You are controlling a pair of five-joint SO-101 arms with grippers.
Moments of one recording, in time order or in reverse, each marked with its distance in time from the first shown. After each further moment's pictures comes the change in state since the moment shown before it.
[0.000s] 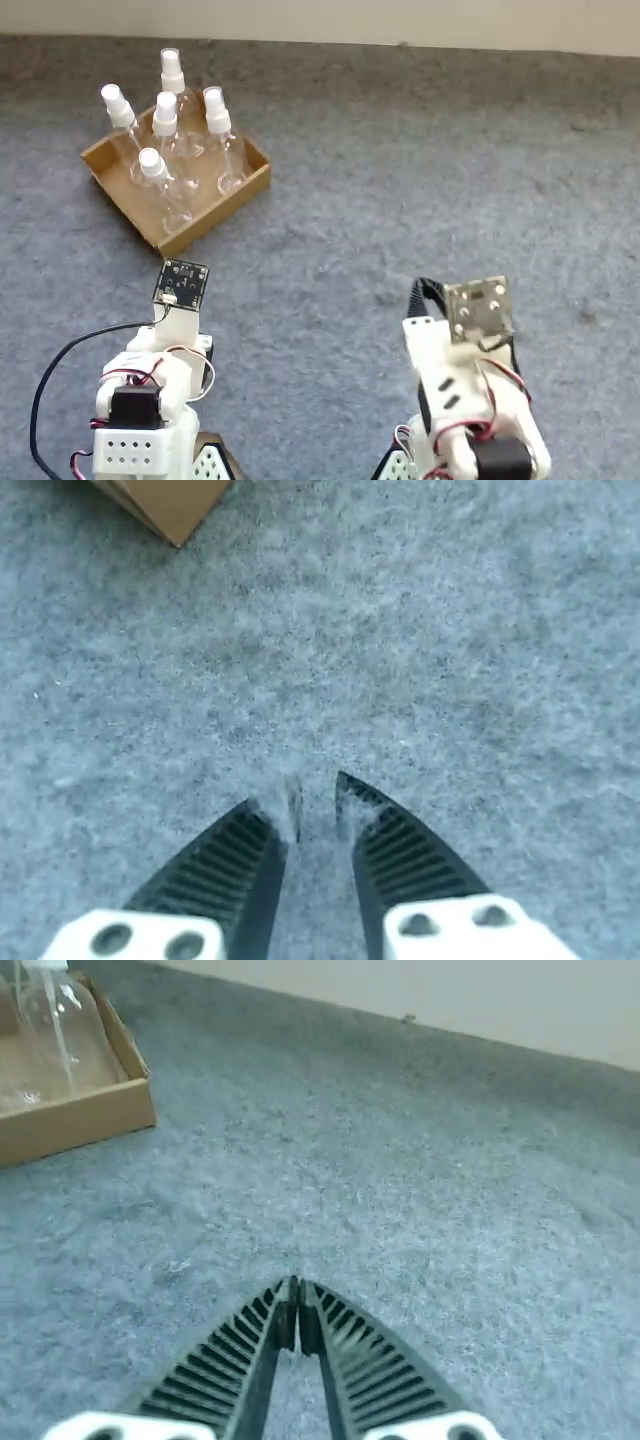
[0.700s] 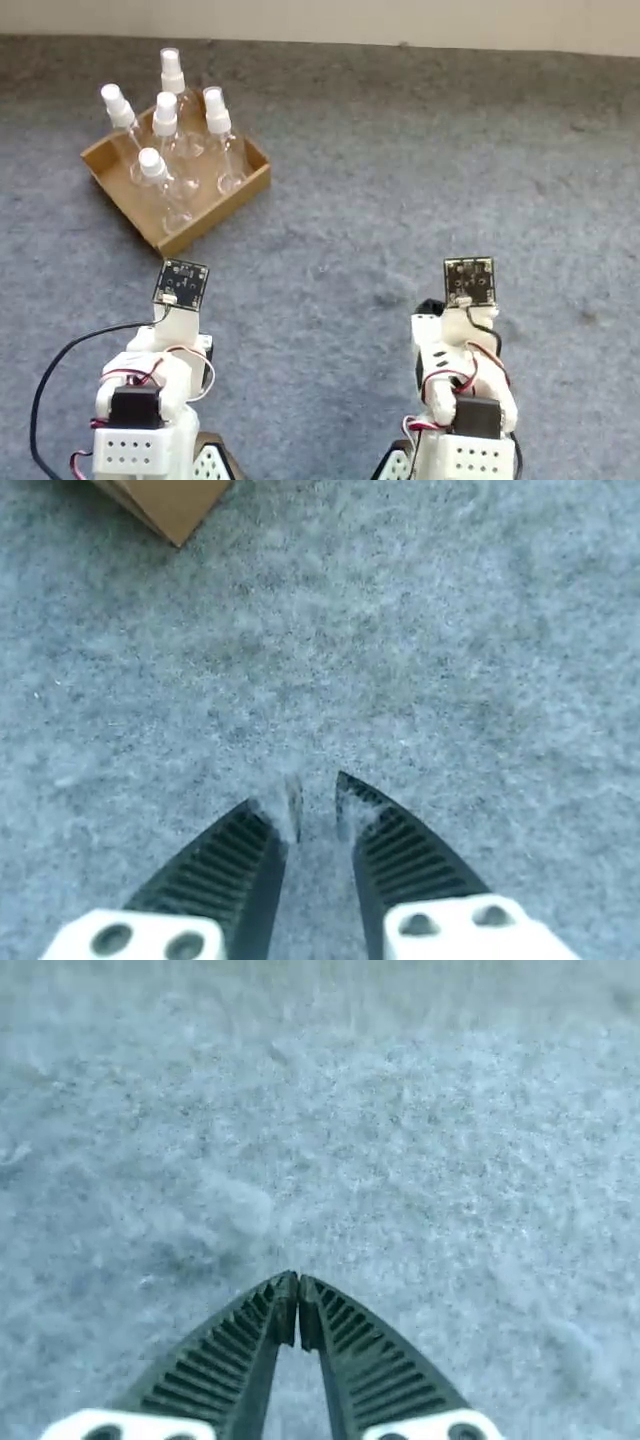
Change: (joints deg) left arm 0.0 0.0 0.0 0.0 0.0; right arm 10.7 0.3 25.8 -13.7 -0.1
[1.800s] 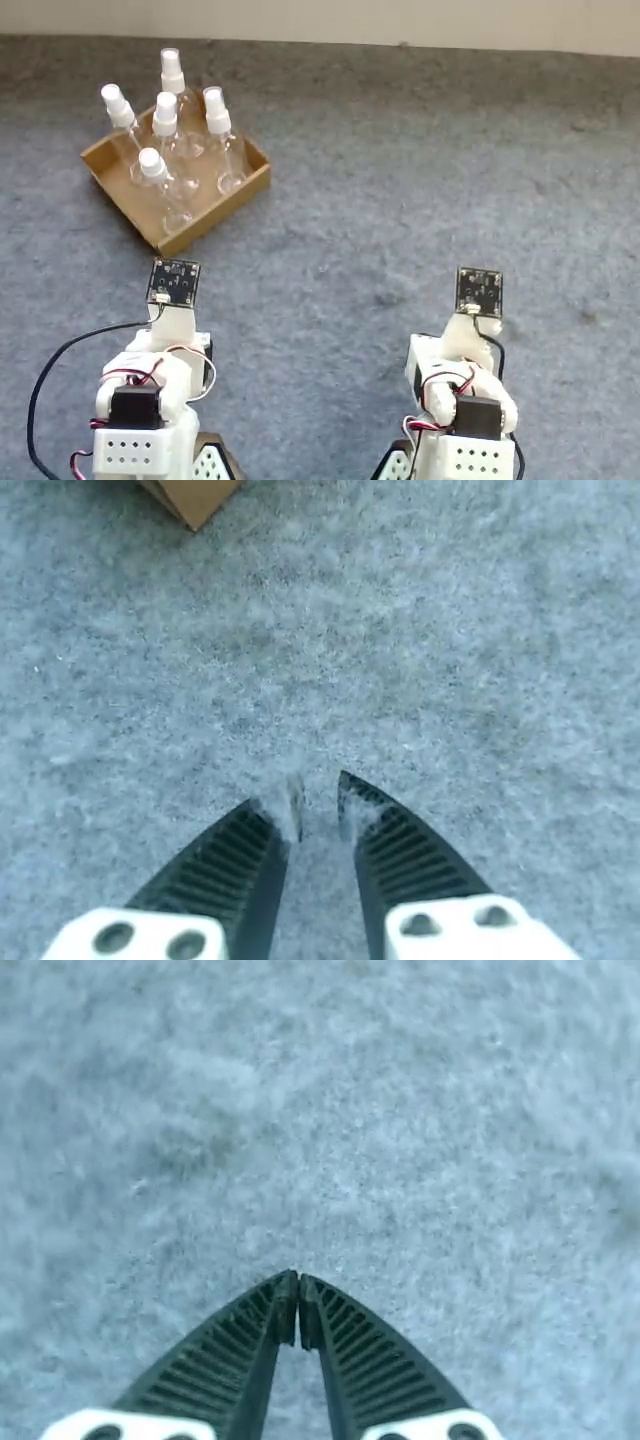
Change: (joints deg) left arm 0.0 0.0 0.0 0.1 4.8; right arm 0.2 0.0 0.1 15.2 -9.0
